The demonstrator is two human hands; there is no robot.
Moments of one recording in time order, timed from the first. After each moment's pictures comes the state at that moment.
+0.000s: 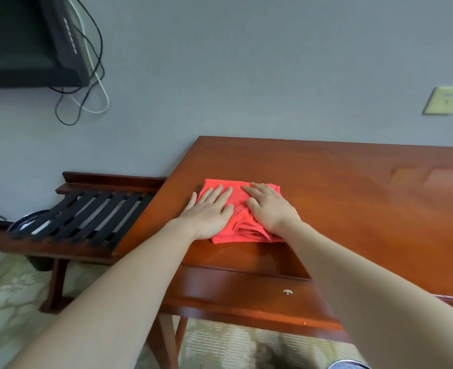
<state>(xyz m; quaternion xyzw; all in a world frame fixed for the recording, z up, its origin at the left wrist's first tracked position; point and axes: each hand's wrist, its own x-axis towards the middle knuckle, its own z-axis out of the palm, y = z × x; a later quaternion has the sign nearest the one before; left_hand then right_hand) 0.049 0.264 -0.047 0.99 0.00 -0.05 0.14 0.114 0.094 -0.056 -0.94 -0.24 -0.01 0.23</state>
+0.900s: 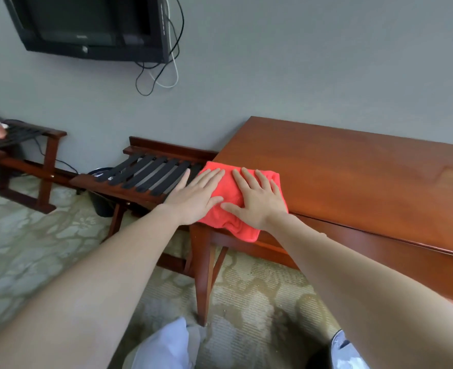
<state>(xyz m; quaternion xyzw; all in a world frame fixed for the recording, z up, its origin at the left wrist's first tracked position) -0.104 0.355 -0.082 1.00 0.01 0.07 0.01 -0.036 0.173 -0.068 -0.93 -0.37 -0.05 0.08</state>
